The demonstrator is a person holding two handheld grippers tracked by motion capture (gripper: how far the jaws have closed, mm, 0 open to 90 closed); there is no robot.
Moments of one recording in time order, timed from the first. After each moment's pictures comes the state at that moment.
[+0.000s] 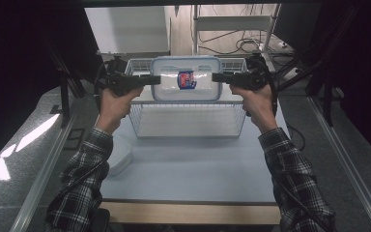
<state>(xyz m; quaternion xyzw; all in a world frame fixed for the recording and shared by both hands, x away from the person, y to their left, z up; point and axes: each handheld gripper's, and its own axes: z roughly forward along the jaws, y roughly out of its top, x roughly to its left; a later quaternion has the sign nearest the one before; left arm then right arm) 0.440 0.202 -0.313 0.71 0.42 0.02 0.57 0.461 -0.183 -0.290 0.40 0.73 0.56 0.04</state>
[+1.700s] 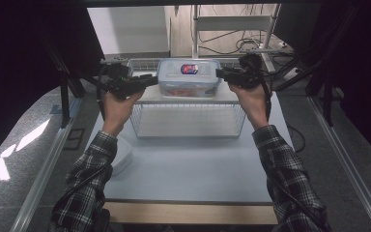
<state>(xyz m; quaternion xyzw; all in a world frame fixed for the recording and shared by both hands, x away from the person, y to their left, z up) 0.429 0.198 -0.327 0.71 0.42 0.13 0.55 0.463 -0.173 -0.293 0.40 0.74 0.51 0.19</state>
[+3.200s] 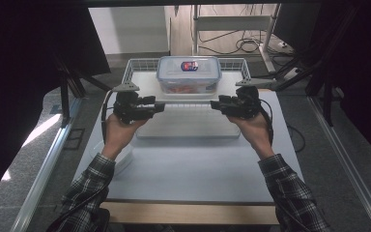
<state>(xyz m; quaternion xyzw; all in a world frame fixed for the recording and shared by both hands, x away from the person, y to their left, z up) 0.383 0.179 -0.367 0.77 0.37 0.15 0.51 0.415 -0.177 -0.347 0.35 0.78 0.51 0.14</state>
